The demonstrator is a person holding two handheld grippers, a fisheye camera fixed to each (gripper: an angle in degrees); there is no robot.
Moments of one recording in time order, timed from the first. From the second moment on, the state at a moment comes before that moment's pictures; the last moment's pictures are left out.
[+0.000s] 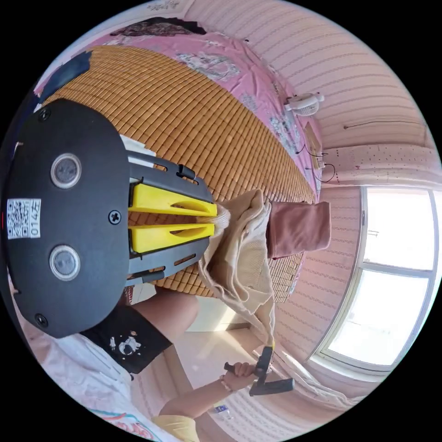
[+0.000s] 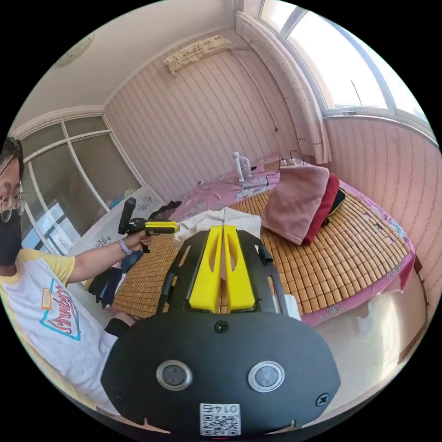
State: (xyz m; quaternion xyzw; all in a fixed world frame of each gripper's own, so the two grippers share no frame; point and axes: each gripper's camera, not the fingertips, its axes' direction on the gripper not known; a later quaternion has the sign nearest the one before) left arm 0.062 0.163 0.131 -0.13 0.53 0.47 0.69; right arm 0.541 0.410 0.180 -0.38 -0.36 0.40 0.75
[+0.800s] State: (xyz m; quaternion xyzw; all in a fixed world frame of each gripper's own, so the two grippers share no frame) left arm -0.090 0.286 0.127 -0.24 0.50 0.40 0.73; right arm 0.429 0.497 0.130 -0.61 -0.34 0.32 0.64
